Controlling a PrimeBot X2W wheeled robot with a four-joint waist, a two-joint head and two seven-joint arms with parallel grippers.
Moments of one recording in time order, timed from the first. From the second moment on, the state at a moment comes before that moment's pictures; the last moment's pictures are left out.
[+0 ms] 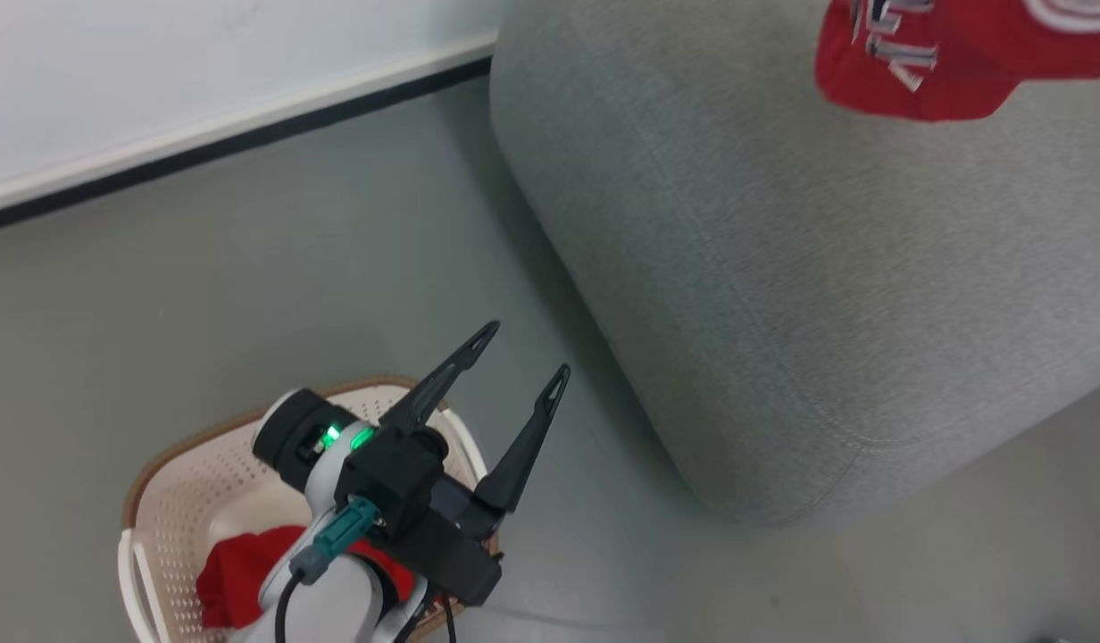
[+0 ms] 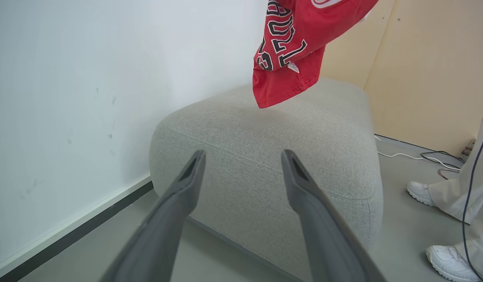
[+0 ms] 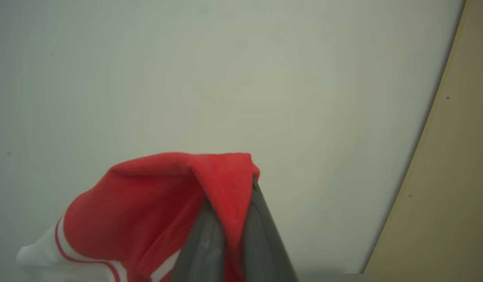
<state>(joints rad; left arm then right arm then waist) -0.34 0.19 -0.52 0.06 -0.25 -0.11 -0.14 -1.30 -0.57 0.41 0.67 0.48 0.09 -0.25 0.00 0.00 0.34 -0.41</state>
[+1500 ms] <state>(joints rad) -0.48 0.25 -0.55 -0.01 -0.22 -0.12 -0.07 -1.30 -0.33 0.51 1.15 0.43 0.07 -0.24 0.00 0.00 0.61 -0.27</state>
